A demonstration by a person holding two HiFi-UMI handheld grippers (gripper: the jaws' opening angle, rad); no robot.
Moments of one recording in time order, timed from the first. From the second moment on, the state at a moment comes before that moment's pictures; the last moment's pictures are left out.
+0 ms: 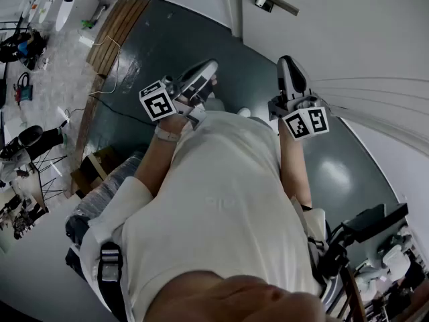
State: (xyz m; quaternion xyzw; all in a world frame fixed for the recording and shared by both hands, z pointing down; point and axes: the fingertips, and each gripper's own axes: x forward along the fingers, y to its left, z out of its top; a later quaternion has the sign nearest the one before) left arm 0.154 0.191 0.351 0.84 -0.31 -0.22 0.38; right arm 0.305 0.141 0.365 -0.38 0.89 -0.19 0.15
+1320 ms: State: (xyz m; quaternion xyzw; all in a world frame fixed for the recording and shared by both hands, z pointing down) left arm -0.085 -0.057 0.405 0.82 -0.23 -0.24 0.47; right arm 0.155 -0.075 0.467 -0.45 0.70 -0.44 0.32
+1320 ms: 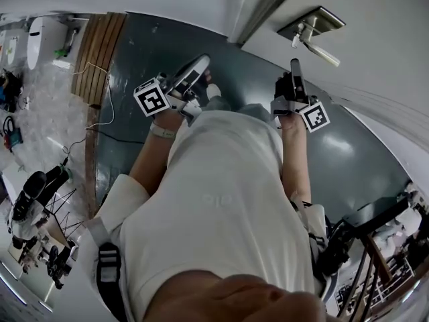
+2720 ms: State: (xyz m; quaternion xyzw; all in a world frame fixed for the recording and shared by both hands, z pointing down) left arm -0.101 -0.049 0.423 0.76 -0.29 -0.28 0.51; right arm 0.153 -0.125 0.520 -0.55 0.70 0.15 -0.42
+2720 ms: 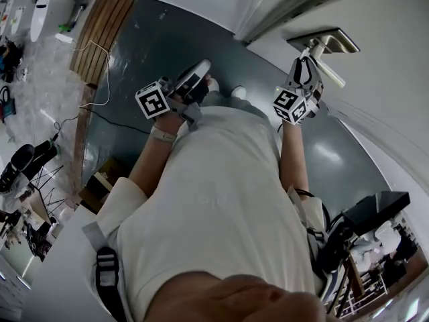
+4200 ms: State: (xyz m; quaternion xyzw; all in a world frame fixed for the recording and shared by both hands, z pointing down) left arm -0.087 -0.057 0.434 0.75 -0.25 -0.25 0.56; right arm 0.193 -0.143 0.499 -0.69 0.69 -0.01 -0.20
